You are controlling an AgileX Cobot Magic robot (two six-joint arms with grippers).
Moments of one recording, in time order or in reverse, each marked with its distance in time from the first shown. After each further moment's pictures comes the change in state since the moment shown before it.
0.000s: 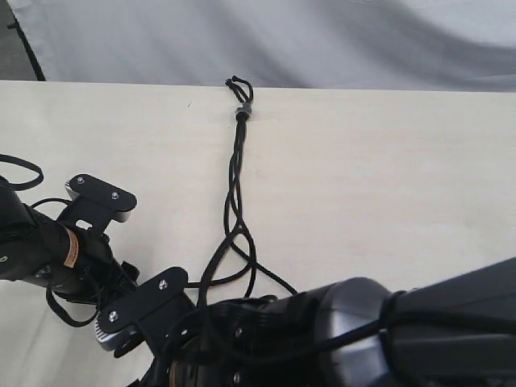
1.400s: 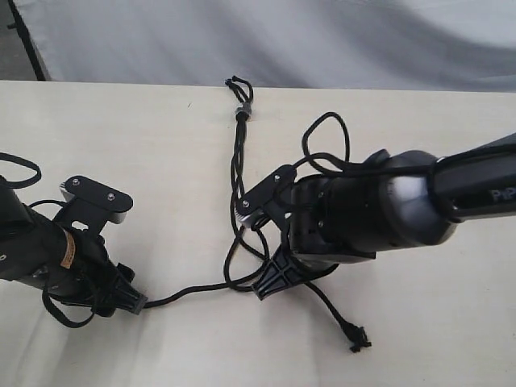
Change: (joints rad) left arm 0.000 -0.008 0.000 -0.006 0.049 -0.012; right arm -0.423 0.019 -0.002 -0.421 0.280 -0.040
